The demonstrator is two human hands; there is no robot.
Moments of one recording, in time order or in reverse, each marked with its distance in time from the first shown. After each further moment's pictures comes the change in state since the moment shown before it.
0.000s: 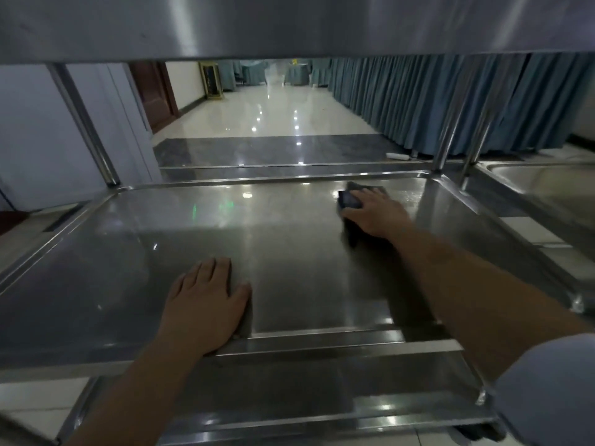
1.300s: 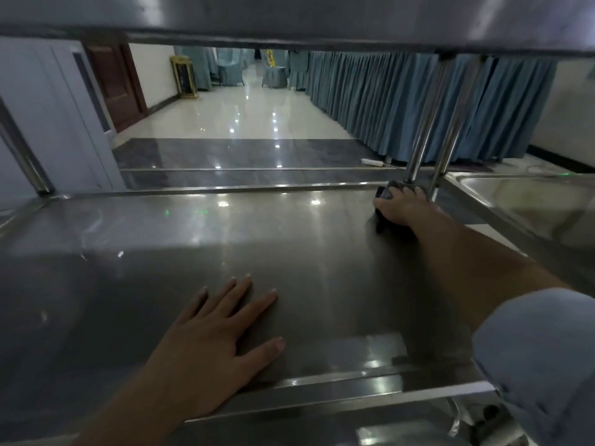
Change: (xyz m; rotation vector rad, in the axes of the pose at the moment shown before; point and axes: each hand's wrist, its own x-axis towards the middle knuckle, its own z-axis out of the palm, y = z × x) left_hand -0.001 0.069 -0.002 -0.043 -0.121 0.409; right_hand 0.070 0.126 -0.029 -0.072 -0.057 0.351
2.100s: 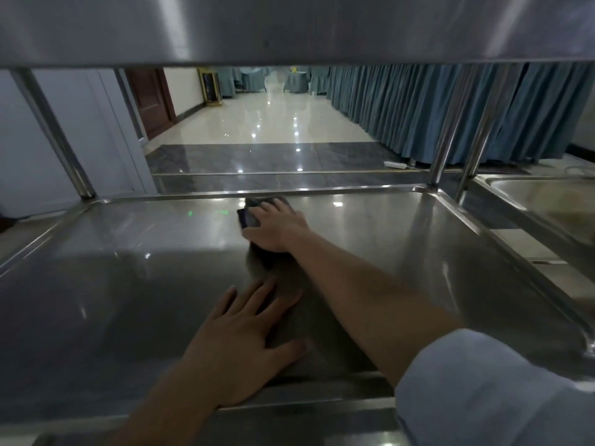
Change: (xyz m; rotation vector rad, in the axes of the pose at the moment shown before) left_hand 0.000 -0.001 0.000 -0.019 -0.023 -0.005; right_hand -0.116 -0.232 0.052 0.026 -0.048 -0.700
